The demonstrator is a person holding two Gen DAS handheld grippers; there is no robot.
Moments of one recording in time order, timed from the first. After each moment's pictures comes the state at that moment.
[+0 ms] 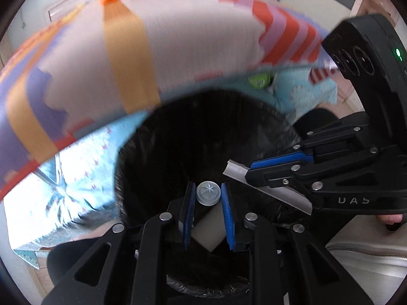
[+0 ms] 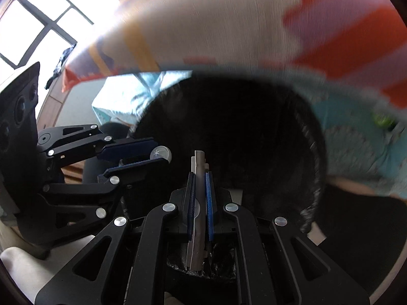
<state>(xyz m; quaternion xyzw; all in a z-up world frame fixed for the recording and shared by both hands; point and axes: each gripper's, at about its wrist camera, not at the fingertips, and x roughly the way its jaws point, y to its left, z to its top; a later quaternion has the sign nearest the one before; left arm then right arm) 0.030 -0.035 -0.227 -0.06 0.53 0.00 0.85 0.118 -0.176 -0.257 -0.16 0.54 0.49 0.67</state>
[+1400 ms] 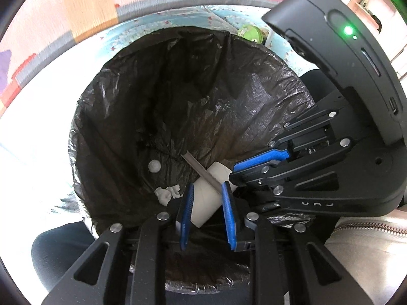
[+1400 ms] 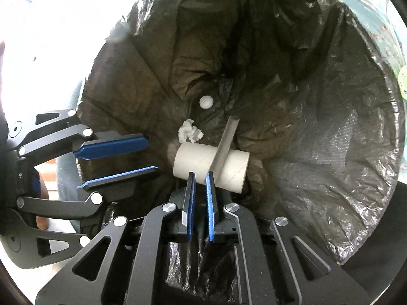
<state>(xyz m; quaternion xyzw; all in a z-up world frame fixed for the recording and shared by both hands) 0.031 -0.044 -0.269 -0.06 0.59 -0.03 0.81 0.114 -0.155 -0.317 -0.23 0.60 0.46 0.61</state>
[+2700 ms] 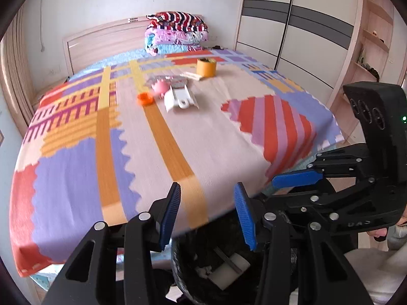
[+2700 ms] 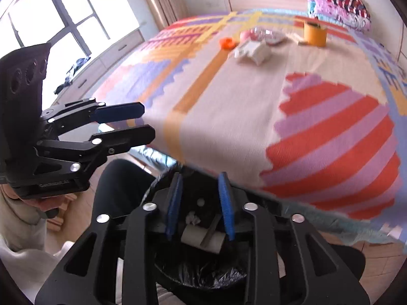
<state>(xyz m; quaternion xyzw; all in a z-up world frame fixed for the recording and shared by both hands) 0.045 0.013 -0.092 -0.06 0.39 0.04 0.92 0.133 -0.178 -0.127 -0.17 0.39 0.52 0.74</state>
